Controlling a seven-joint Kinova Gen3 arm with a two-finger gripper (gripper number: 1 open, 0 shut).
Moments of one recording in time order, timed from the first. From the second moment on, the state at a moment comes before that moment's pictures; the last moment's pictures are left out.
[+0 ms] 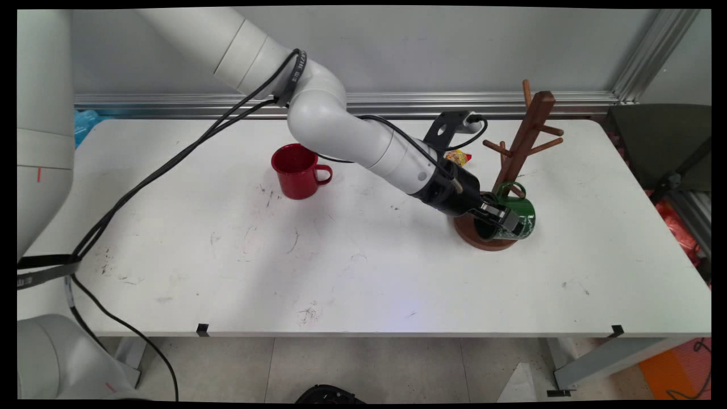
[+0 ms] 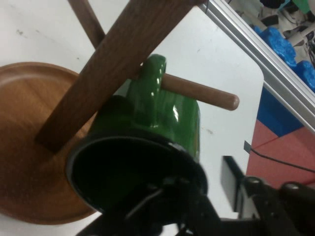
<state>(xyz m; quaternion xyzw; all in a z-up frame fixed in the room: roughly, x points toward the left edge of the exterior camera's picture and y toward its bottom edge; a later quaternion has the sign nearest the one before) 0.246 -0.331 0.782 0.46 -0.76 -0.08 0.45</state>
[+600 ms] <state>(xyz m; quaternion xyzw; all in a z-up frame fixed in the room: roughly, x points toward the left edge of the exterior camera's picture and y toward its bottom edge) 0.247 -0.322 0.785 0.46 -0.76 -0.08 0.45</state>
